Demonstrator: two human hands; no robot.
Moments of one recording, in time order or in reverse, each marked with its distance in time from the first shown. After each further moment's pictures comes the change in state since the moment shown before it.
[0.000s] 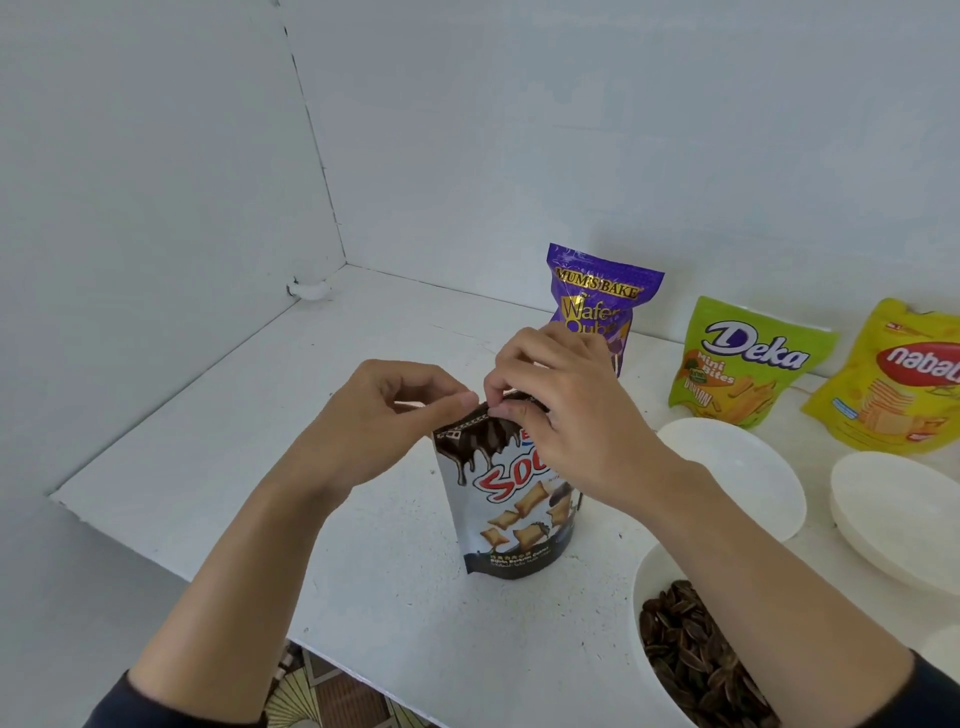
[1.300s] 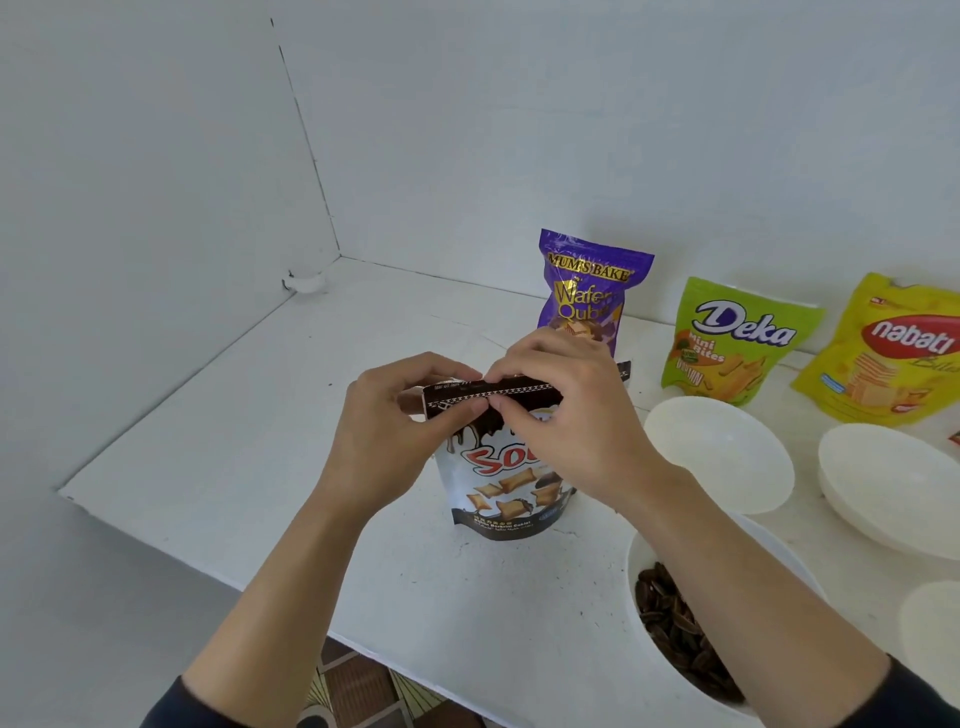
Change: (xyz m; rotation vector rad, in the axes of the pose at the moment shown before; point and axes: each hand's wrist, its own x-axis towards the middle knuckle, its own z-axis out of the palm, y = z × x) left_hand -0.007 -0.023 0.026 0.011 0.228 0.255; right_hand -0.018 -0.007 0.009 0.144 0.156 0.201
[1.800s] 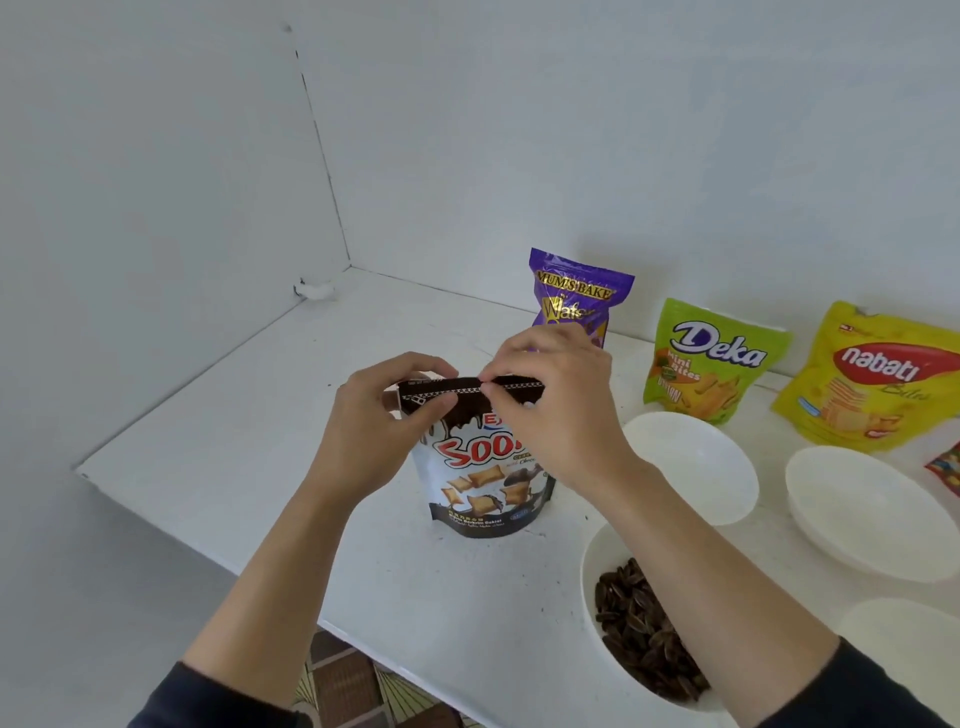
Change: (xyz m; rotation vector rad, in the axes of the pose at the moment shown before) left_hand -0.007 0.013 0.013 0.077 0.070 -0.044; right_hand 0.000 0.005 -0.023 -0.041 0.068 0.040
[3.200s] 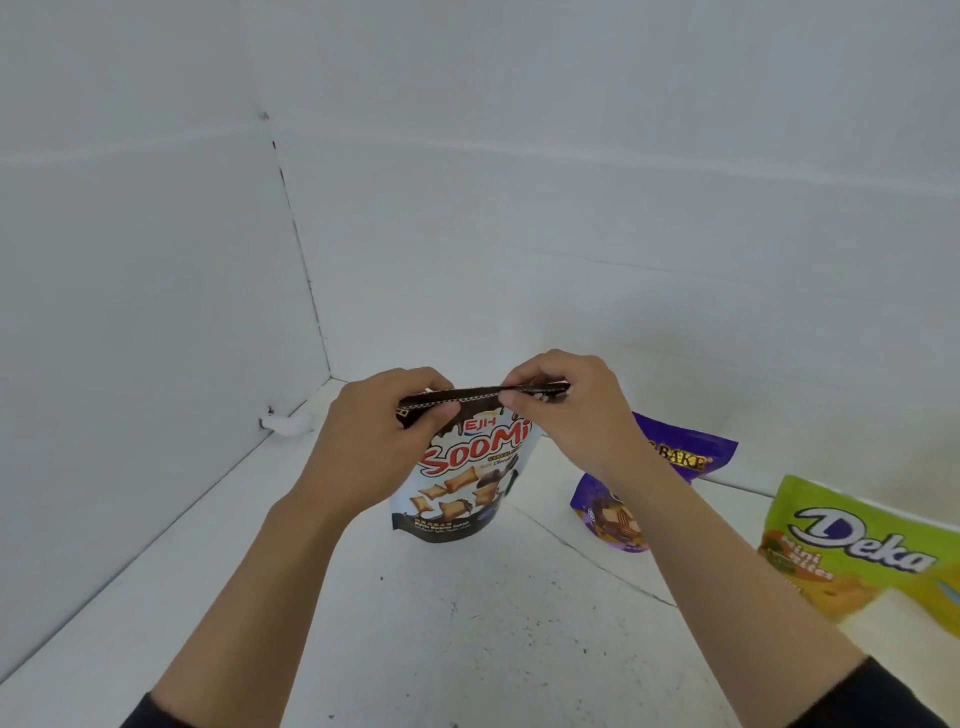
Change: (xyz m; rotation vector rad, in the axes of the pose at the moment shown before) left_hand 0.245 -0.062 -0.052 0.340 -0.068 0.087; right_hand 0.219 0.080 0.101 0.285 -0.150 0.337
